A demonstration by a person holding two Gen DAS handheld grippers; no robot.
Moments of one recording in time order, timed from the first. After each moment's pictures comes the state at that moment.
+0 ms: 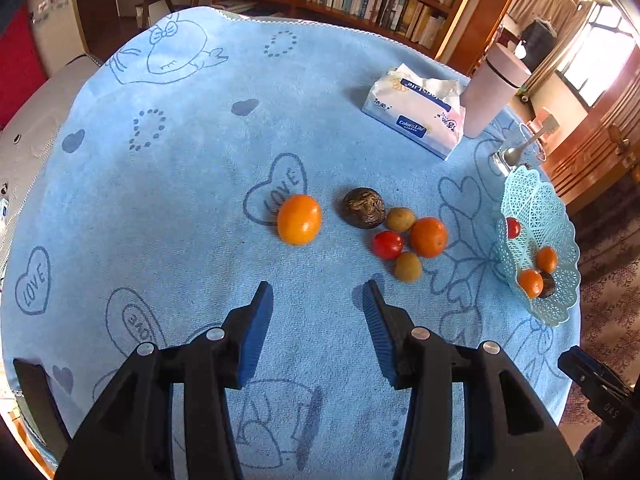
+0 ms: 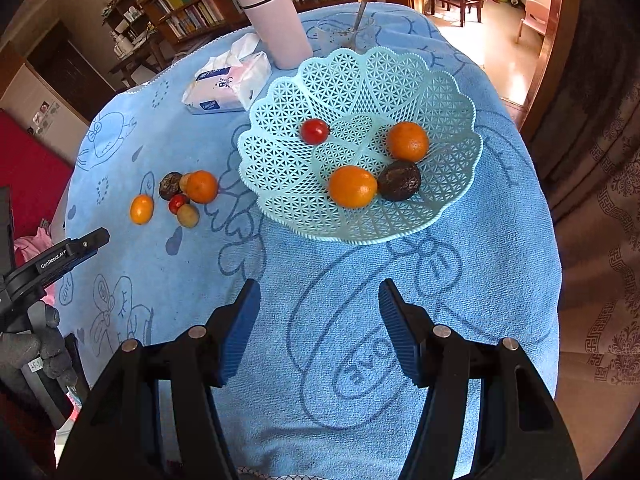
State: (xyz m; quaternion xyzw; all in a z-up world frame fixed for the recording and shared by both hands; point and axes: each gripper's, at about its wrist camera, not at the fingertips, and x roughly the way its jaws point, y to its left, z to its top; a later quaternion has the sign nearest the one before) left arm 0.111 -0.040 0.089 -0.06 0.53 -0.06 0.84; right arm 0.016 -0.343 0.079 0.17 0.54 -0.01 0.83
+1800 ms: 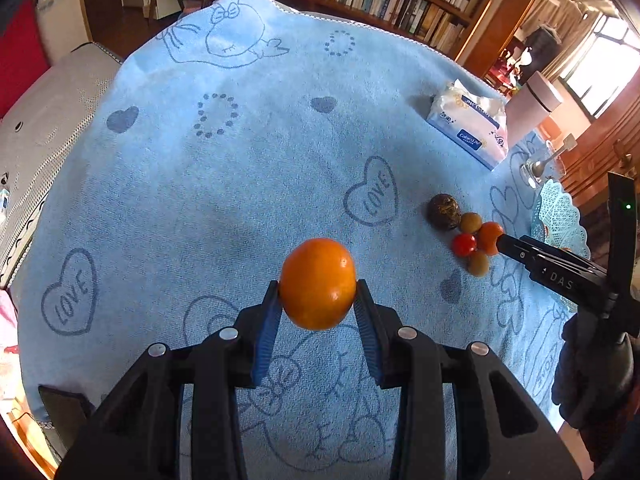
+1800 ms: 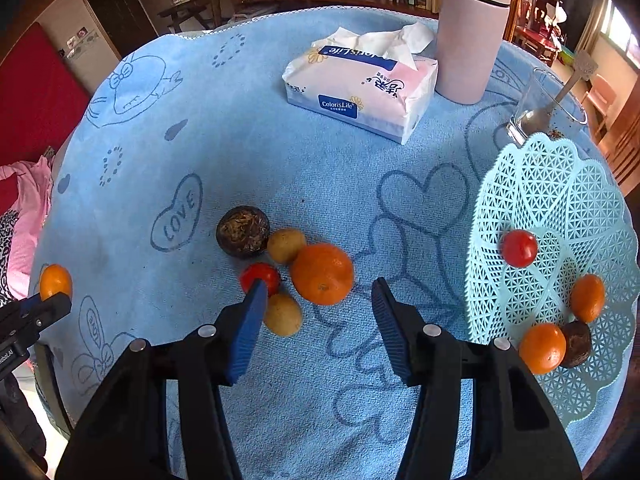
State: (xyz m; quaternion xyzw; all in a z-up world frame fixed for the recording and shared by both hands) left arm 0.110 0.056 0.086 -0.07 0.54 -0.06 0.84; right arm 0.169 -0.206 0.045 0.05 0.54 0.06 0.84
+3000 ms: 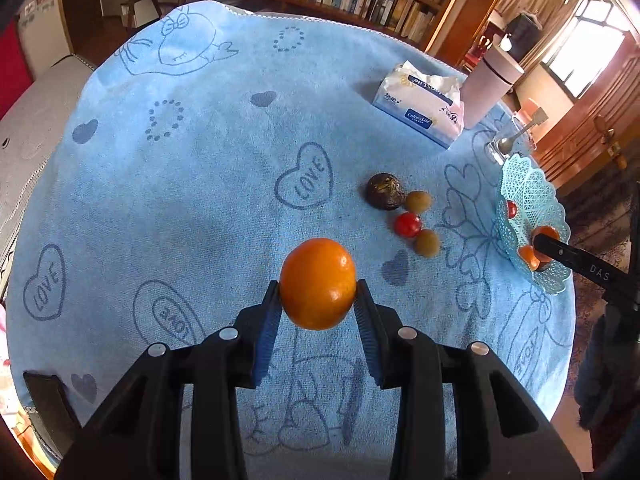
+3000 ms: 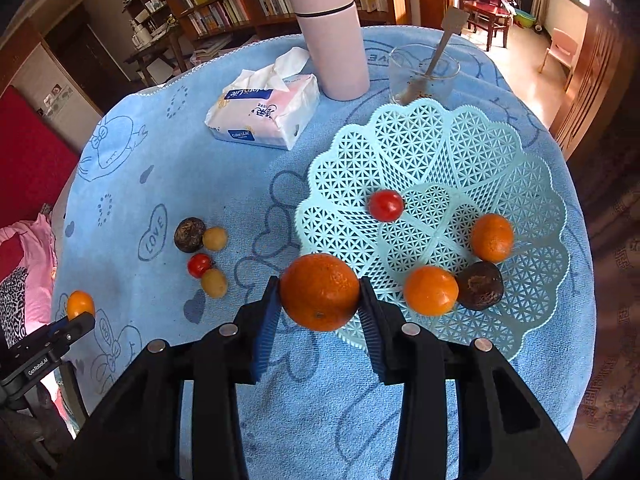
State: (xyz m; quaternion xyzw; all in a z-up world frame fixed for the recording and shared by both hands) left arm 0.095 -0.006 0.096 -0.05 0.54 -0.10 0.83; right arm 0.103 -0.314 0.081 0.14 0.52 0.01 0.84
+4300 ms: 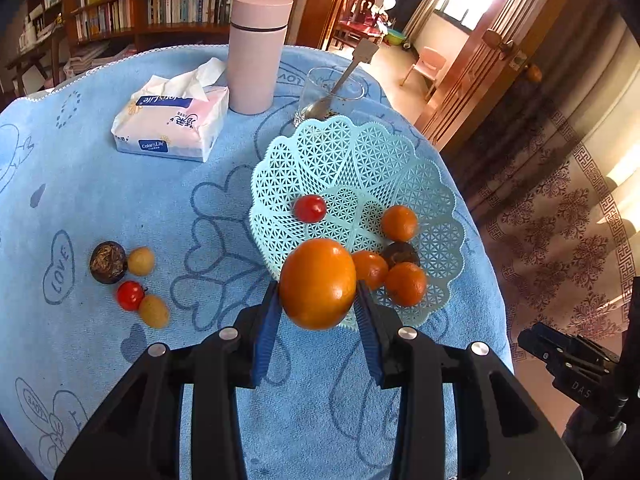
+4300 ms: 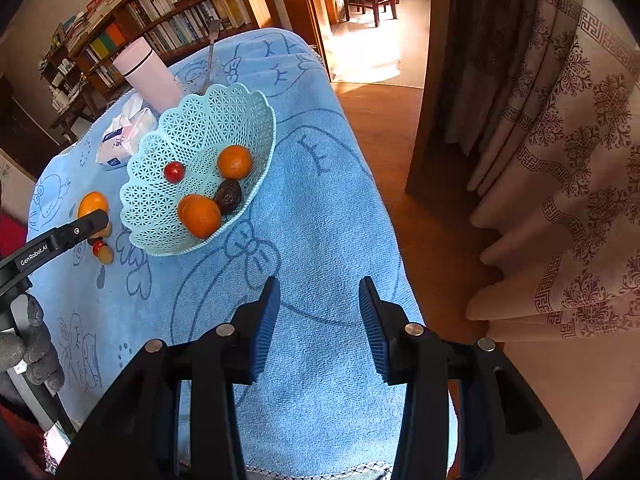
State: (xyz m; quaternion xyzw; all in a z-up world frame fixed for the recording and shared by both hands) left arm 0.110 -0.242 0.101 0.02 0.51 -0.27 0.82; right arm -0.053 -0.460 0.087 0.20 0.51 -0.14 0.82
